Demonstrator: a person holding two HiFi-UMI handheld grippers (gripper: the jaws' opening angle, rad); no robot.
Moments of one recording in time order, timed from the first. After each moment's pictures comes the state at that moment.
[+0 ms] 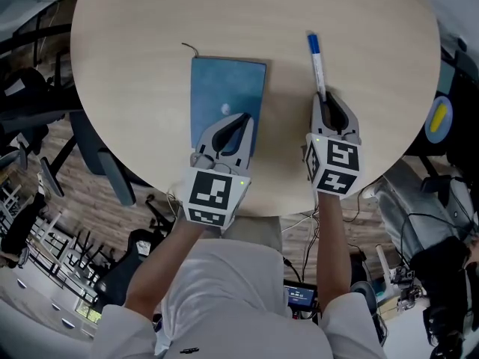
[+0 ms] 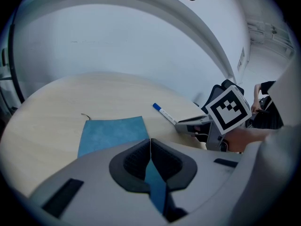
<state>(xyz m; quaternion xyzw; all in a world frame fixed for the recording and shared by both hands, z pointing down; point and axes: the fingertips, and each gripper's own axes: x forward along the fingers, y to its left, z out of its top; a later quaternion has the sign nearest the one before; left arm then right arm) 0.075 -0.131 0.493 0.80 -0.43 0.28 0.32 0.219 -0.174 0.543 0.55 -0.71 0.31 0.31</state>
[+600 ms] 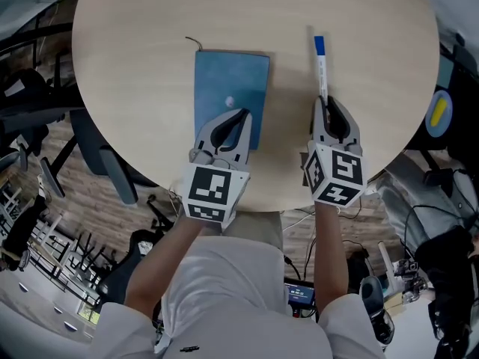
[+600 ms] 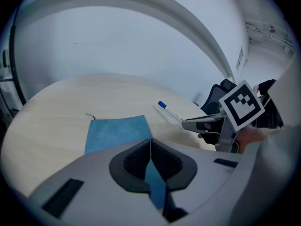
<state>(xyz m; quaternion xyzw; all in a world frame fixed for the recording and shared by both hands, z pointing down) 0.059 -0.125 0.488 0.80 -0.43 0.28 0.32 0.206 -0.154 0.515 0.58 -0.70 0.33 0.26</state>
